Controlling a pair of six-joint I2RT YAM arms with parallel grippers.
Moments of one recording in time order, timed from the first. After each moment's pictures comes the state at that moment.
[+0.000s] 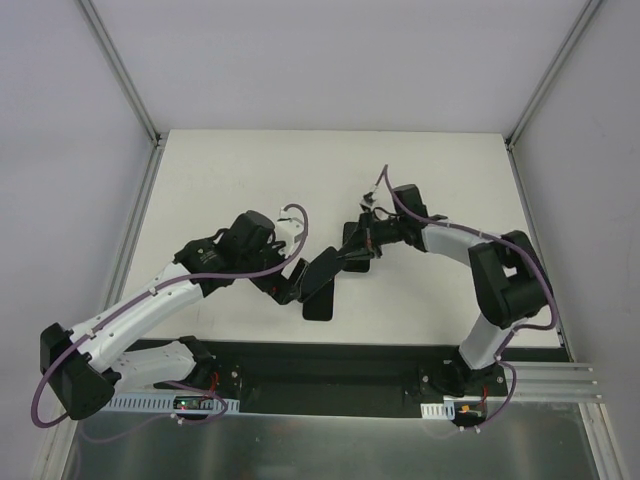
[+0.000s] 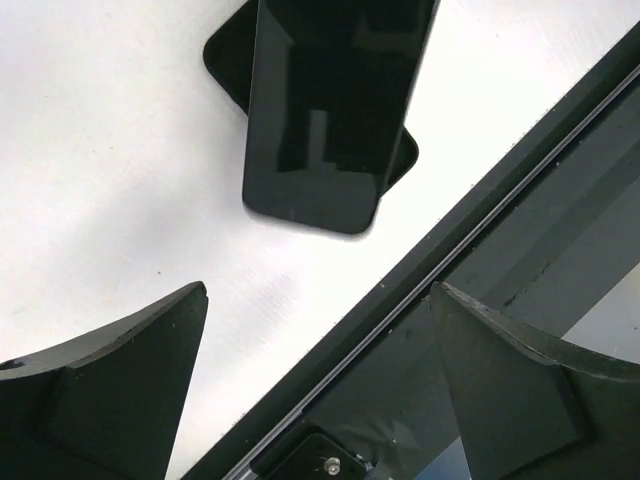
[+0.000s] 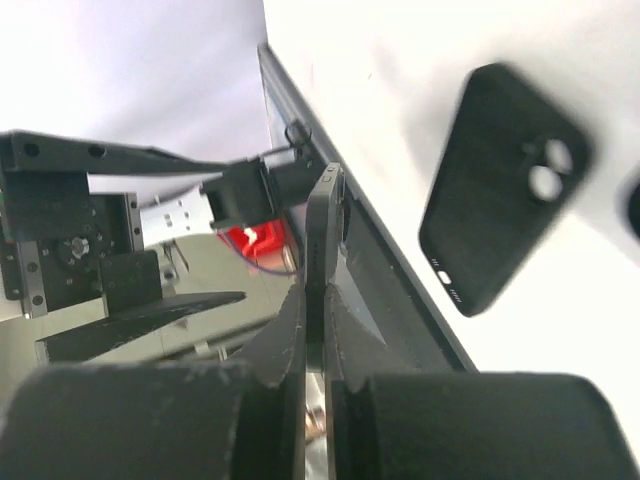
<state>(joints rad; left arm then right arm) -0.75 1.08 0.93 -0.76 0.21 -0.12 0.47 1.76 0.98 -0.04 -1.08 0.83</state>
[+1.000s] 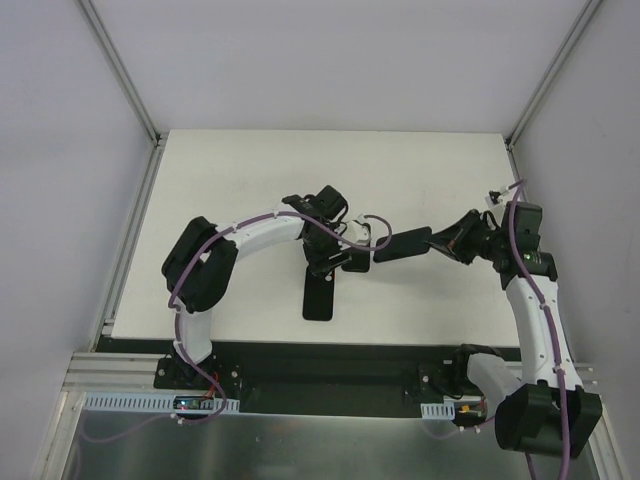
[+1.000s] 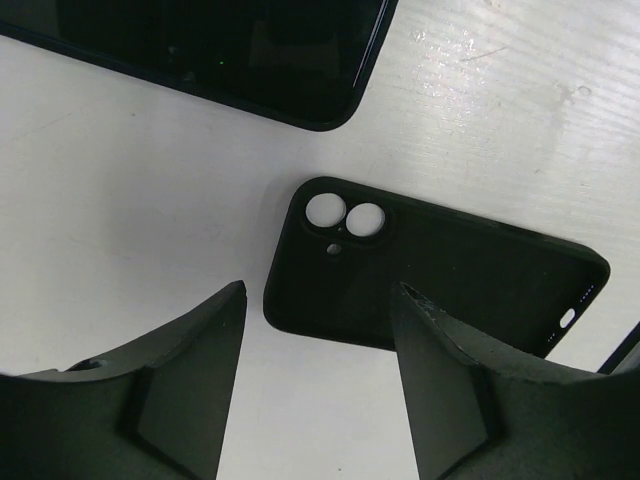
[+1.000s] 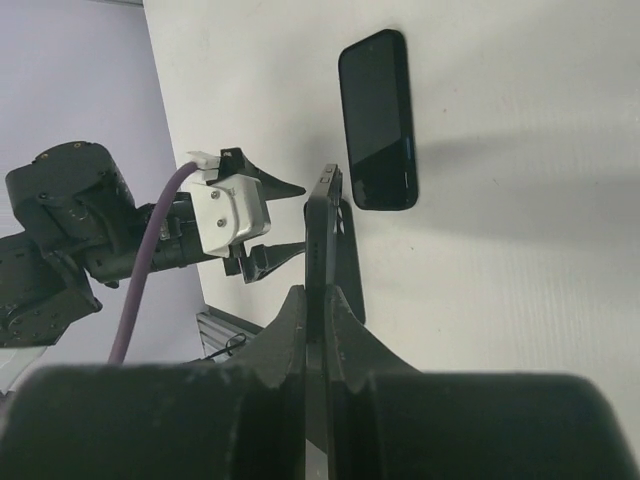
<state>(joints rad) -0.75 1.90 1.40 -0.76 0.28 0.48 -0.10 0.96 0.83 -0.60 -0.66 0.68</state>
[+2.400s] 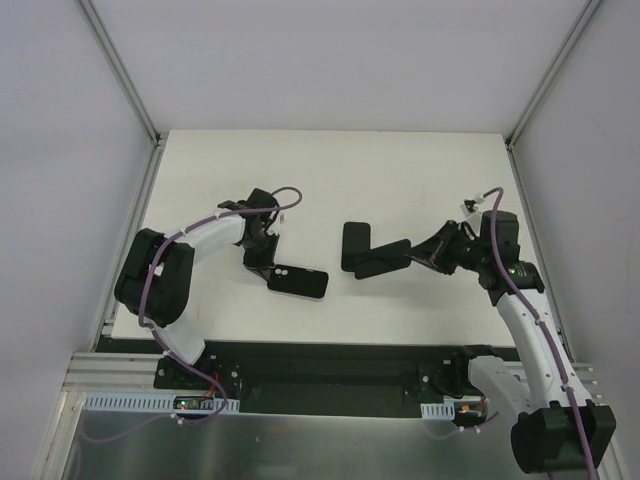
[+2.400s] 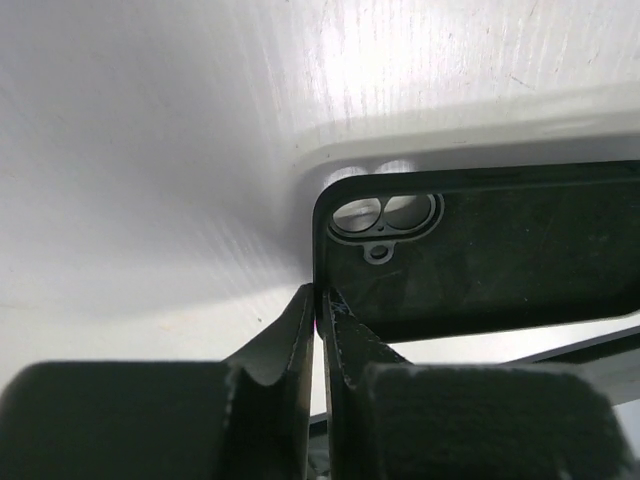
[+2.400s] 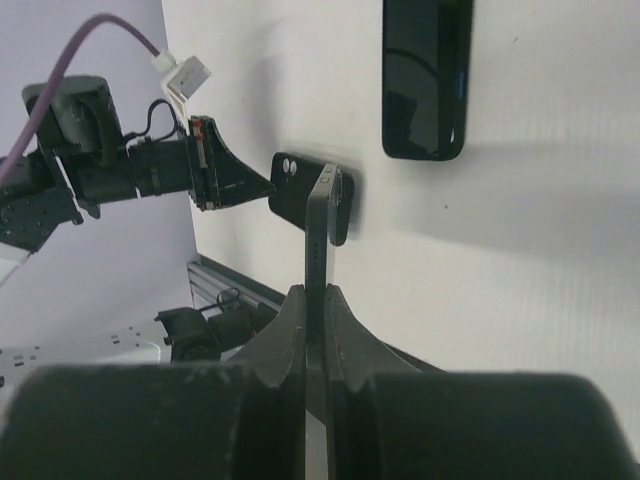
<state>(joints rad) -0.41 1.70 1.06 -0.77 0.20 -0.25 0.04 0.87 0.75 -0.57 -0.64 0.73</state>
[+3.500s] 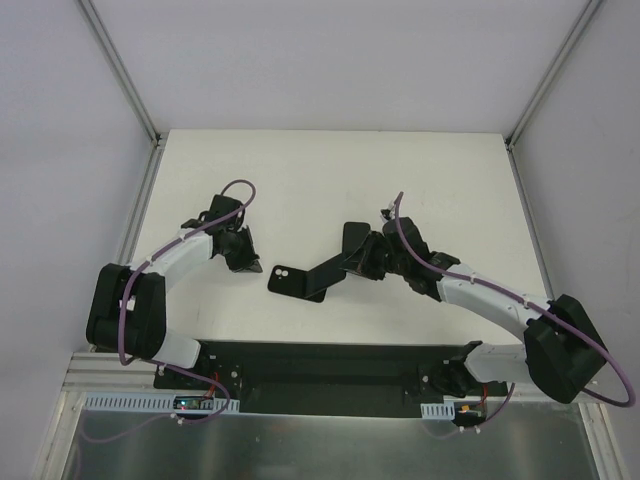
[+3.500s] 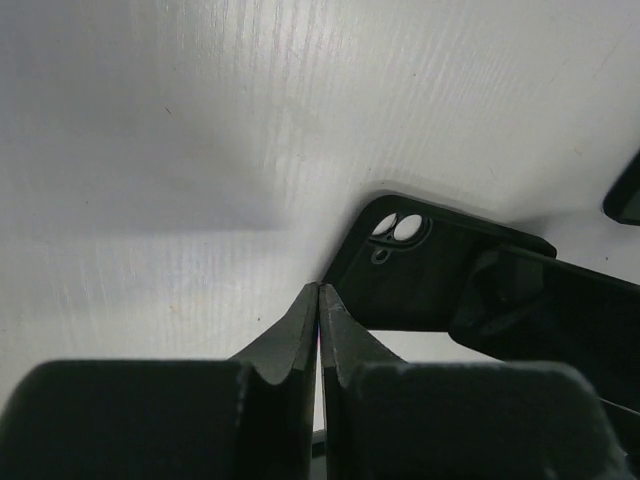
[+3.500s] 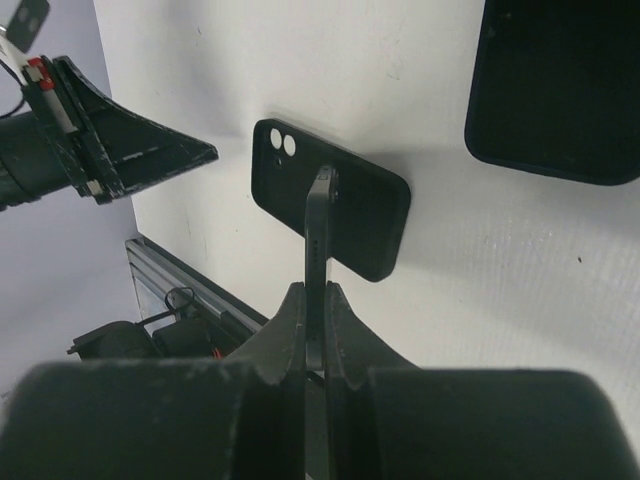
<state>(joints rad) -0.23 1.44 0.83 -0.55 0.25 -0.59 0.70 1.25 0.69 -0.09 -0.20 0.99</state>
